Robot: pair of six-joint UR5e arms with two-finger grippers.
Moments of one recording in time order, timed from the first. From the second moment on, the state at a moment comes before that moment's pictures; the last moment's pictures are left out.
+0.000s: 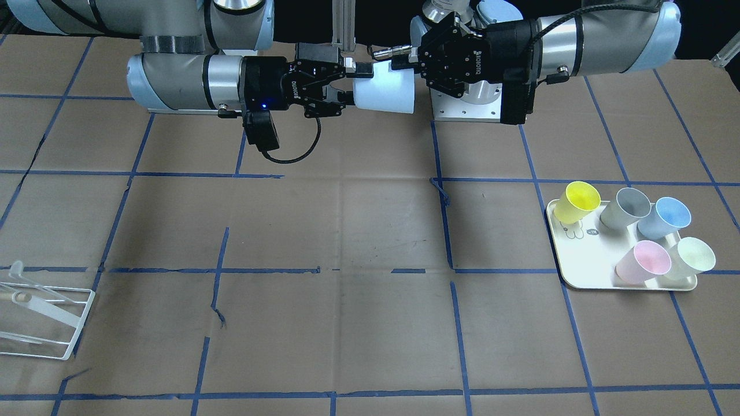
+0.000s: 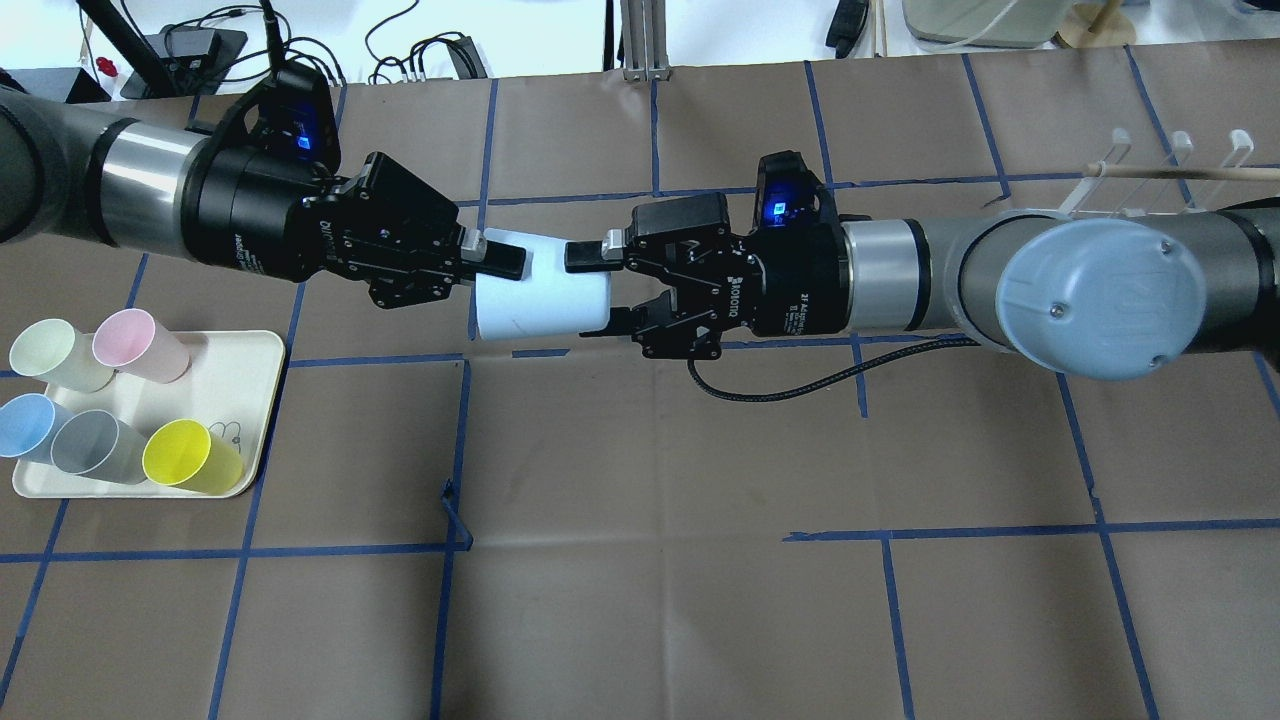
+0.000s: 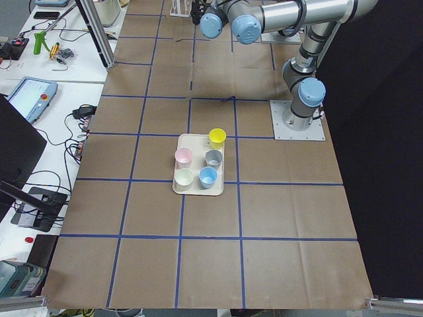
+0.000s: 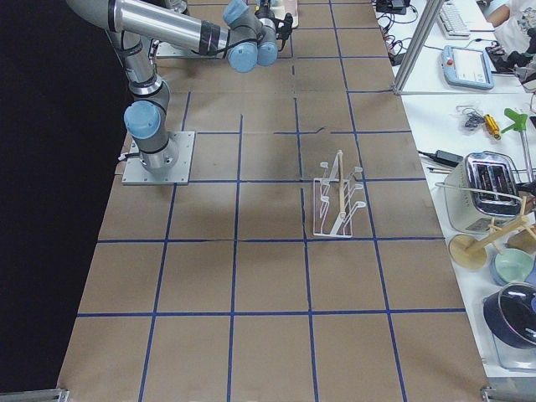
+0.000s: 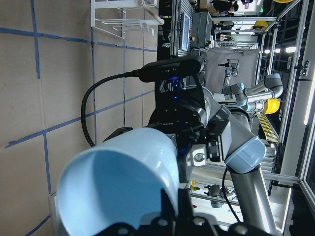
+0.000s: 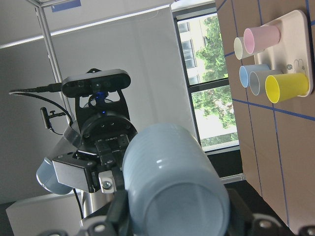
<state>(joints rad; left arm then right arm) -1.35 -1.50 -1.70 -2.37 0.46 0.83 1.60 -1.59 1.94 -1.02 0.01 -0.70</state>
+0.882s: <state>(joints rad) -1.34 -1.51 -1.69 -2.35 0.46 0.82 1.59 -1.59 1.93 -1.02 0.01 -0.69</state>
